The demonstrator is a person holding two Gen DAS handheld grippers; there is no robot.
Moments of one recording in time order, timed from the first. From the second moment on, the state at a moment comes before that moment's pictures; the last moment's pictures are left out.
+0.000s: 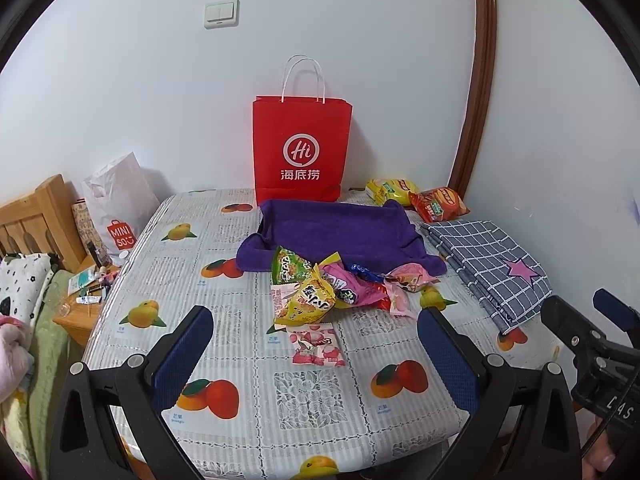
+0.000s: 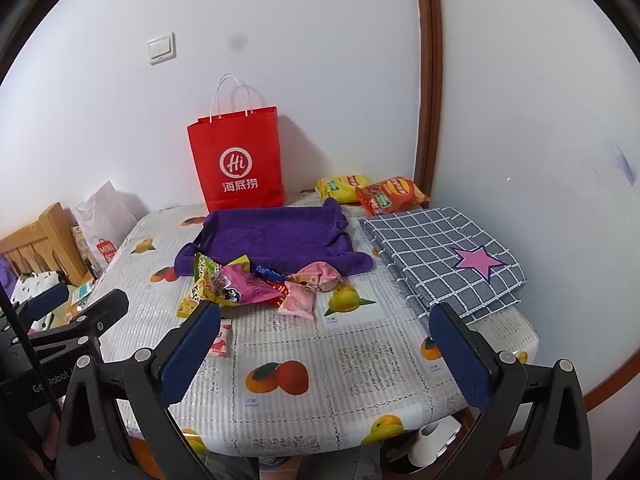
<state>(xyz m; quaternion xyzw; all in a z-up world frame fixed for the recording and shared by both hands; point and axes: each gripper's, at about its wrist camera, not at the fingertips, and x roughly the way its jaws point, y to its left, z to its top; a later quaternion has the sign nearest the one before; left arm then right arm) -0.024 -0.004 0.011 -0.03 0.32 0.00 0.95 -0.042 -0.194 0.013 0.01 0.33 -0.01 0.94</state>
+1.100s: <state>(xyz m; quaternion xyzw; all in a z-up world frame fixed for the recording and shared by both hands) -0.030 -0.009 0.016 -0.03 0.32 0.00 0.95 -0.049 -0.197 0.010 0.02 0.33 -0.01 0.94</state>
